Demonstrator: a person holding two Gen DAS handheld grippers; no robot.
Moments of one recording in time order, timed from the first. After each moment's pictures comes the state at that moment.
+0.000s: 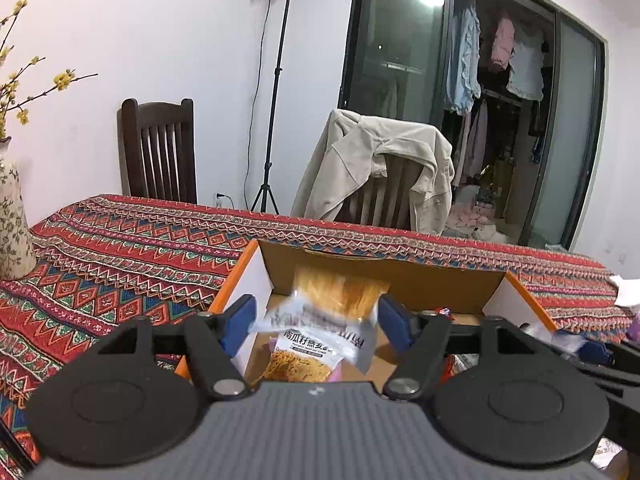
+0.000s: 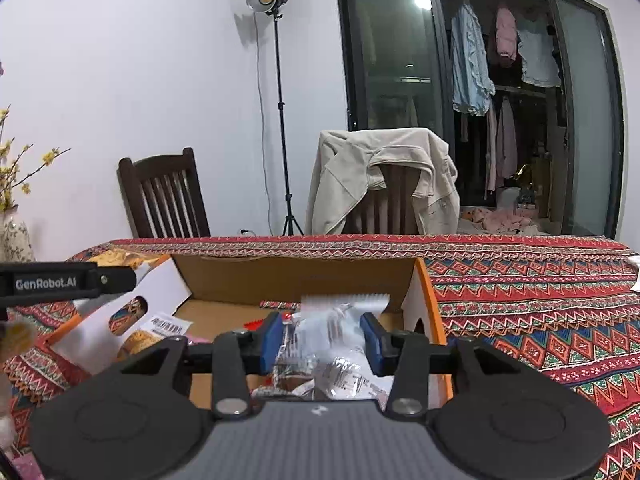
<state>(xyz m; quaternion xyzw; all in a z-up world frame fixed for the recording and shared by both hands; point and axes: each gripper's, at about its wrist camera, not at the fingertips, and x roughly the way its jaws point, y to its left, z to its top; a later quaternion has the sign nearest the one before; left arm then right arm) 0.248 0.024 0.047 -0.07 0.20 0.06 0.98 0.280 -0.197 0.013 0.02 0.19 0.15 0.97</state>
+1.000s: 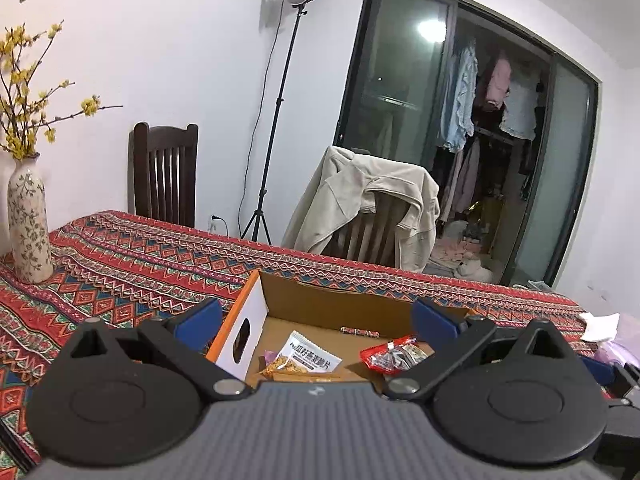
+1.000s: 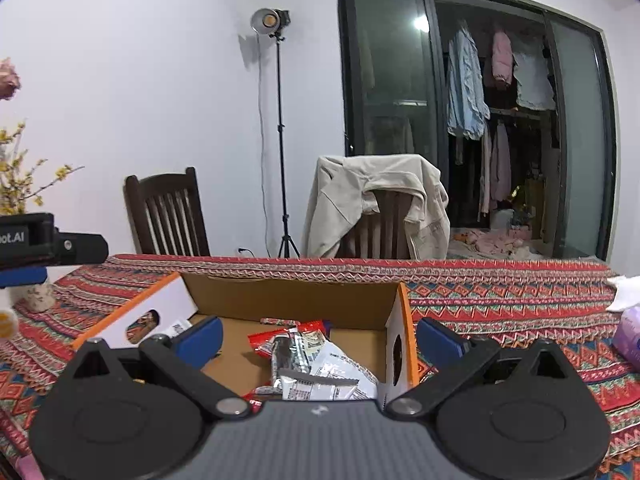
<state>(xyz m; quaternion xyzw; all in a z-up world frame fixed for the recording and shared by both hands) 0.187 0.028 0.090 -0.10 0.16 0.05 0.98 0.231 -0.215 0.040 0.01 0.16 0.15 0.98</state>
